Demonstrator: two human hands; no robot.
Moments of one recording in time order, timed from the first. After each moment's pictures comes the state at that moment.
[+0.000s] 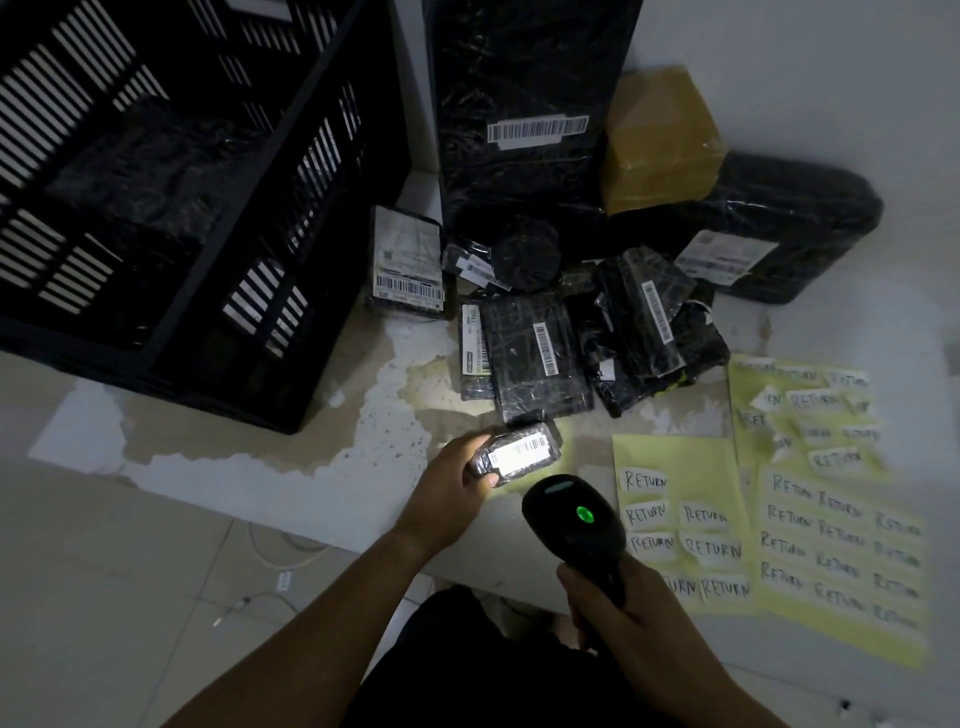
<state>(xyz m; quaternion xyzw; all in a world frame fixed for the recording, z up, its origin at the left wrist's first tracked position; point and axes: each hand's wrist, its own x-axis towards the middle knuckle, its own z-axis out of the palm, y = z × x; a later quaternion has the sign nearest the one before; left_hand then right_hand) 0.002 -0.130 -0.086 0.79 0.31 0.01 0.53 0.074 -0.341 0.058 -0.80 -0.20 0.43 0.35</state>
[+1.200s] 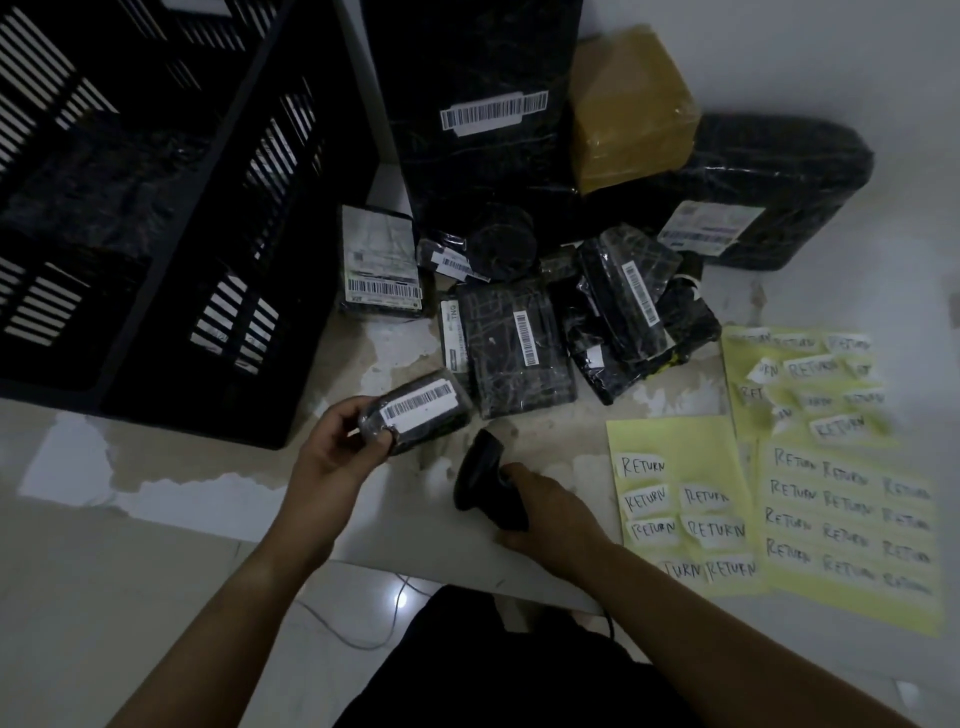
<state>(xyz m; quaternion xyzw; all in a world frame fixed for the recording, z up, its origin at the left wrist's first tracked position) -0.039 -0.065 -0.007 0.61 0.40 0.14 0.67 0.108 -0.273 -0.074 -0.82 -0.38 0.40 0.14</state>
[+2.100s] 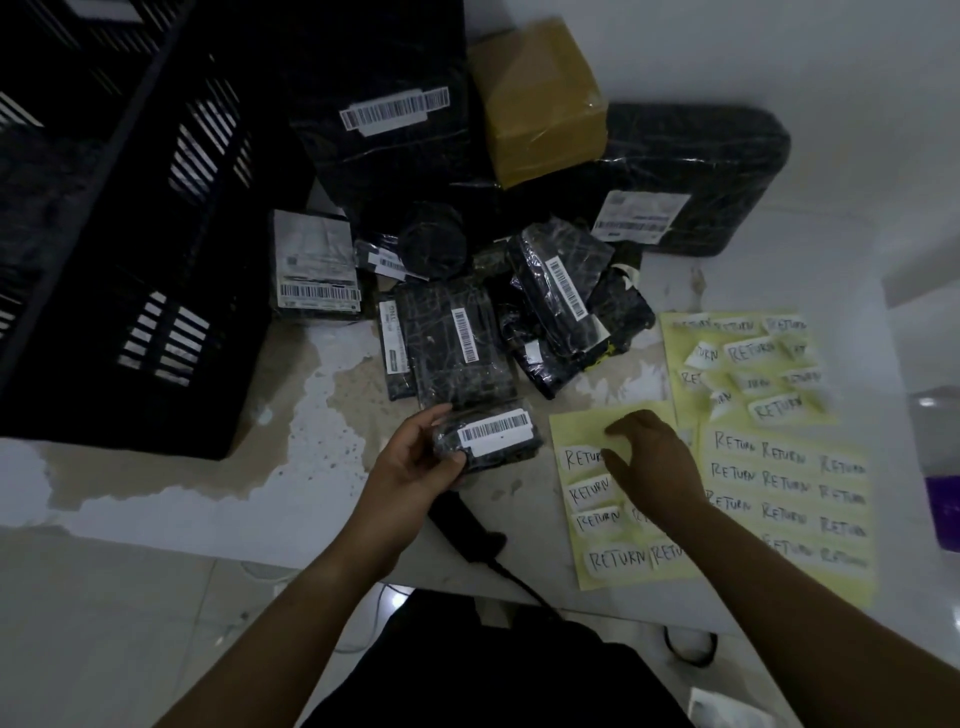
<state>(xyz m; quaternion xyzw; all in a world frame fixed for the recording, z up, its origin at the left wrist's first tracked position) 0.038 -0.167 0.002 0.58 0.38 0.03 0.72 0.230 -0.390 -0.077 -0.93 -0.27 0.19 0.15</state>
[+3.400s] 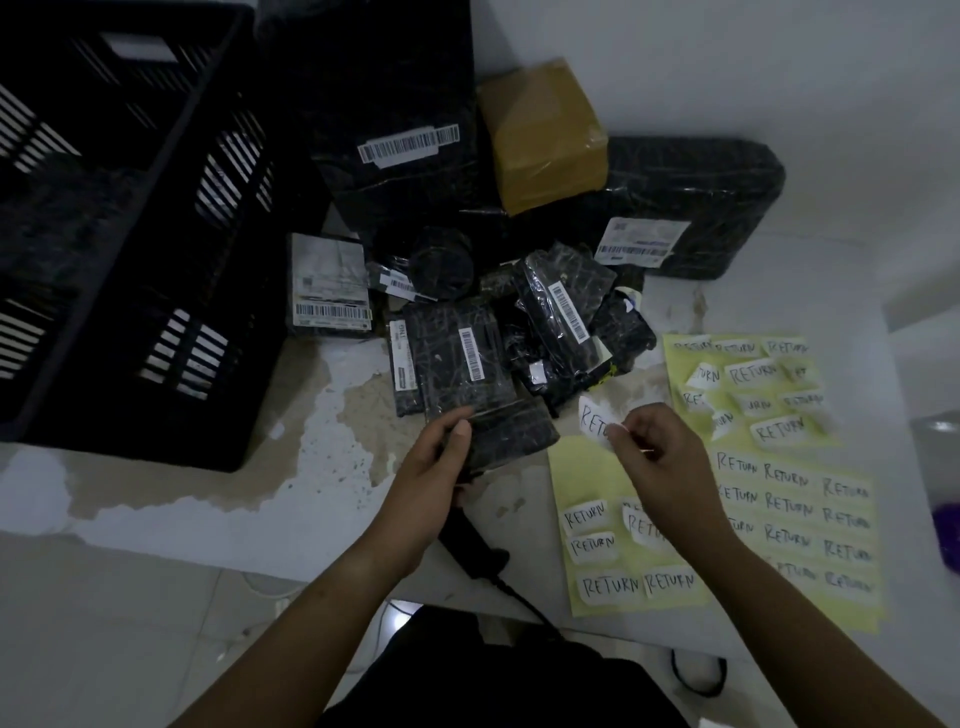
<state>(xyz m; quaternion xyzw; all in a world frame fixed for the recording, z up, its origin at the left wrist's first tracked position) 0.059 -0.176 0.026 0.60 0.40 -0.02 0.69 0.209 -0.369 0.009 -0.84 -0.16 0.18 0.49</state>
